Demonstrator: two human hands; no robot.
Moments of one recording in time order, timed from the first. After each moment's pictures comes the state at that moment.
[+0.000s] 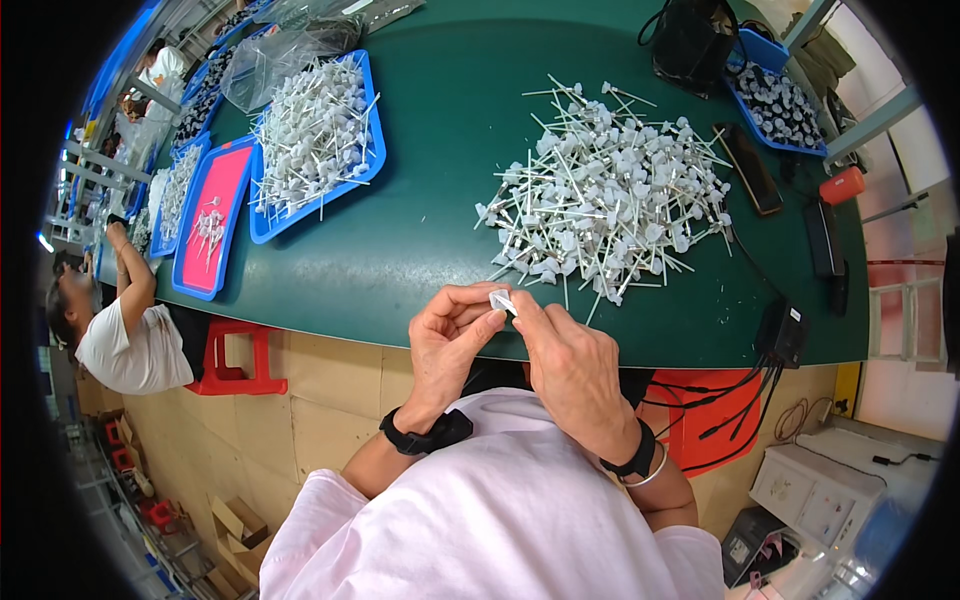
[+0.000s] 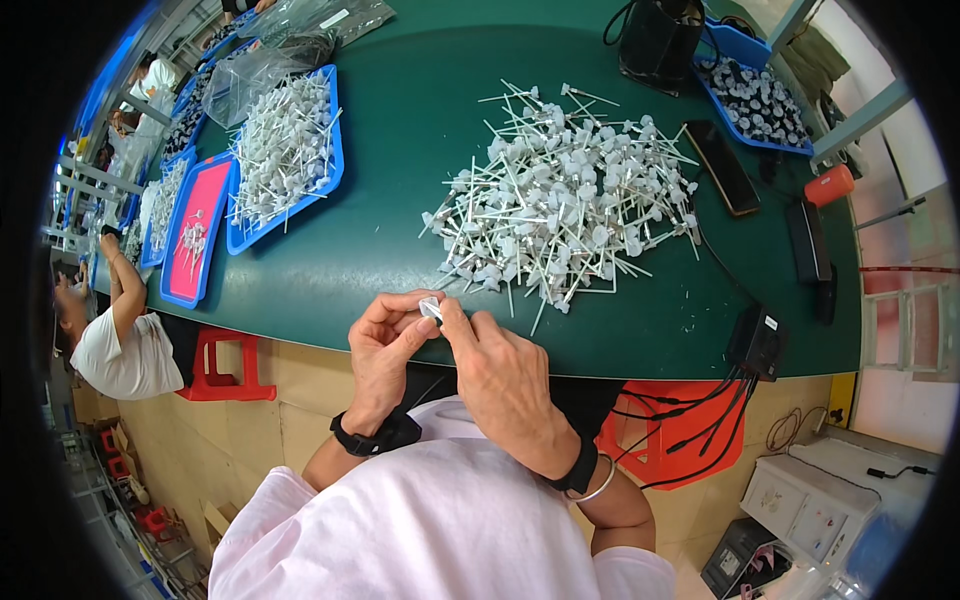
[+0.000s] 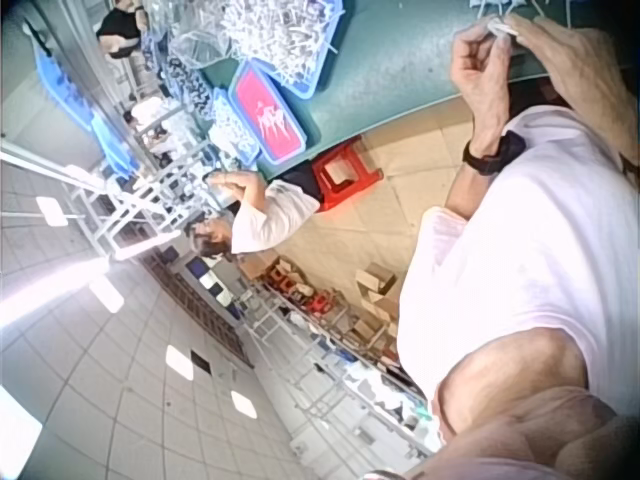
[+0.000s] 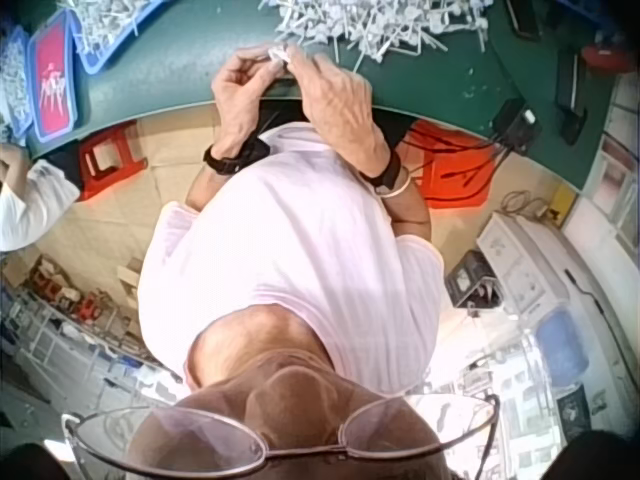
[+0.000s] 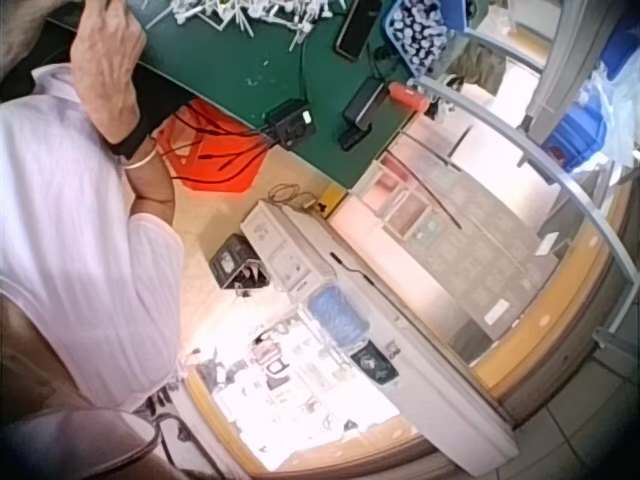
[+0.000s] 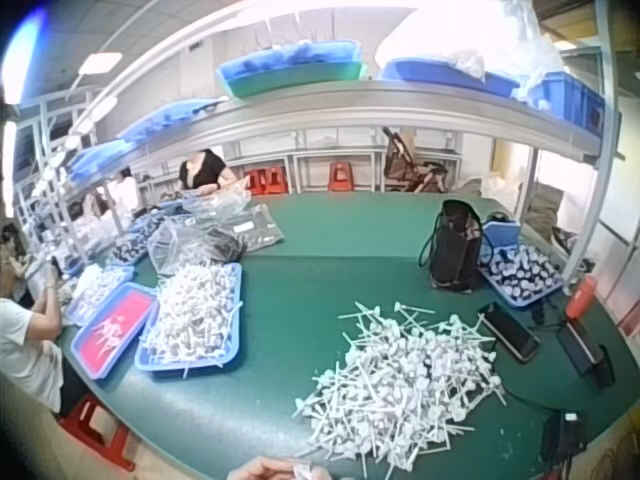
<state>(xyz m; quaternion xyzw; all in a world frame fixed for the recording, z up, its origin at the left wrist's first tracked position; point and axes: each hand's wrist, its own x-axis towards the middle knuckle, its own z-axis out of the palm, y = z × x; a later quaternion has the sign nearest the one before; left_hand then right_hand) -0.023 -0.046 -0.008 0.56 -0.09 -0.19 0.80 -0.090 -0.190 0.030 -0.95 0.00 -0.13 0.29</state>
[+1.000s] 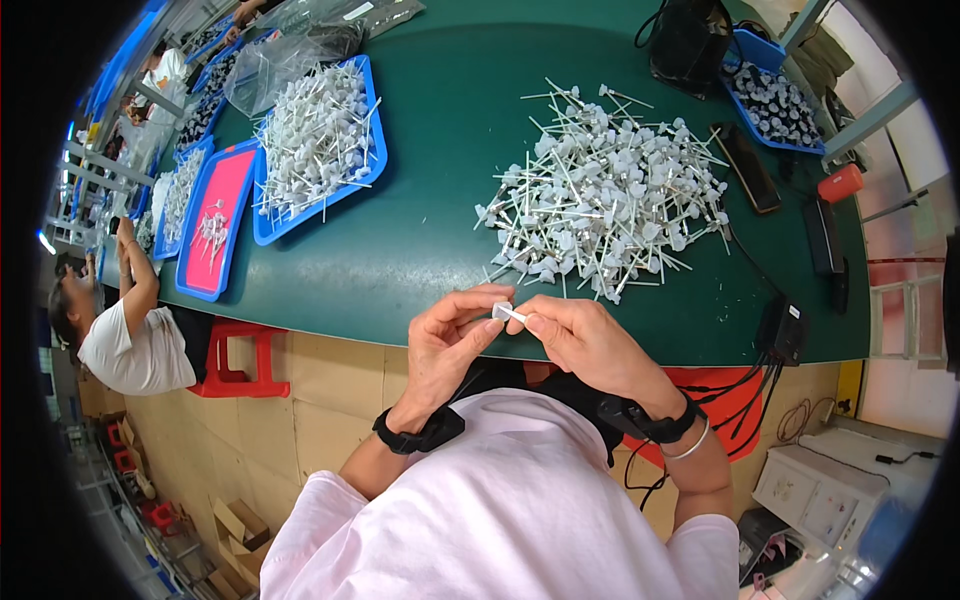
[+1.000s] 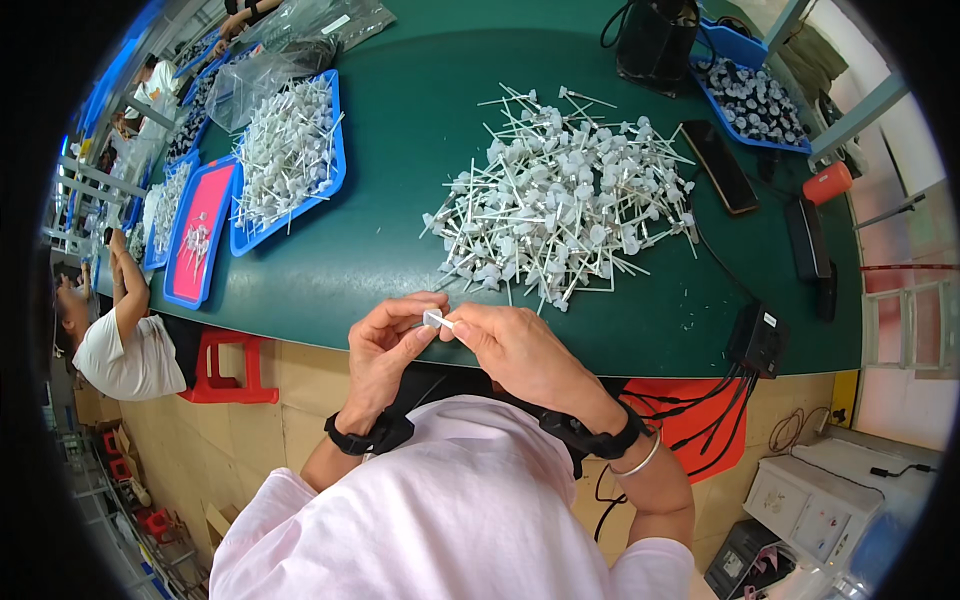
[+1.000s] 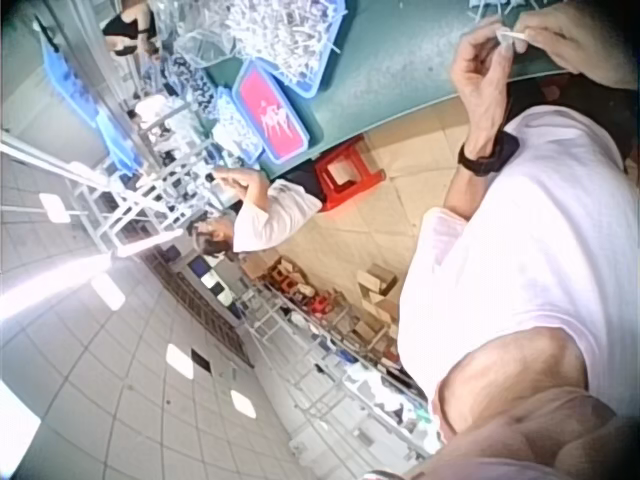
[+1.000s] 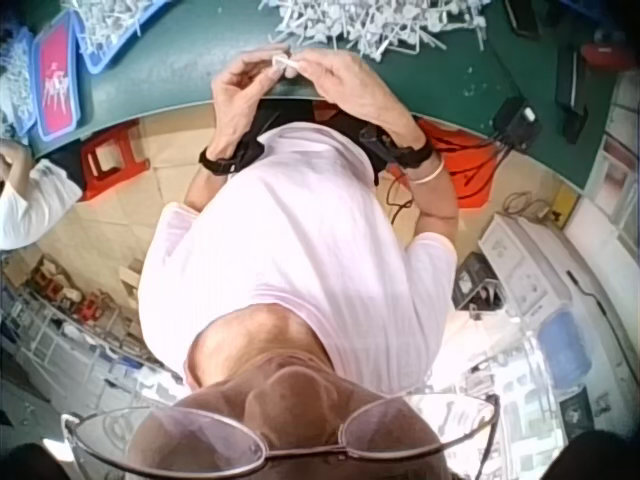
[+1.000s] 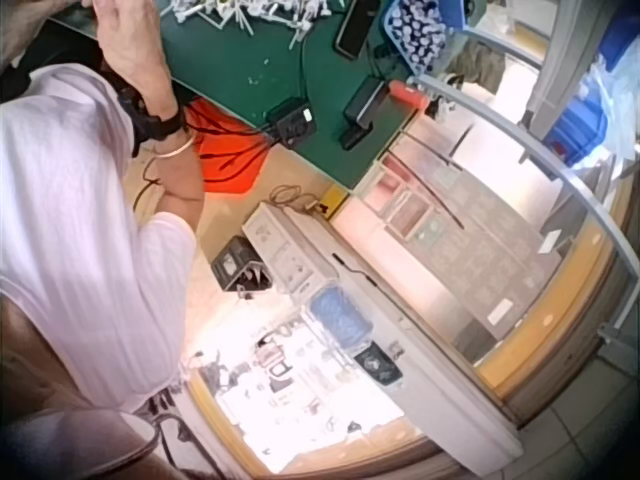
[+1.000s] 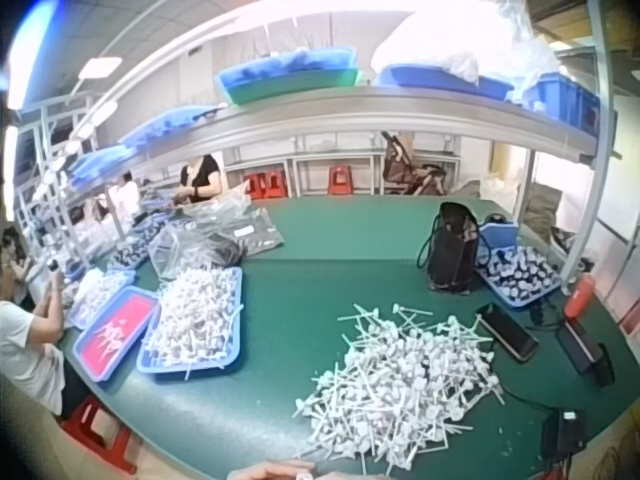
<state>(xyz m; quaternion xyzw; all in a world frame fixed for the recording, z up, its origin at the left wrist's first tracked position) -0.020 -0.037 -0.007 0.58 -0.17 -0.21 0.77 -0.075 -0.230 0.022 -0.78 -0.03 0.09 0.62</state>
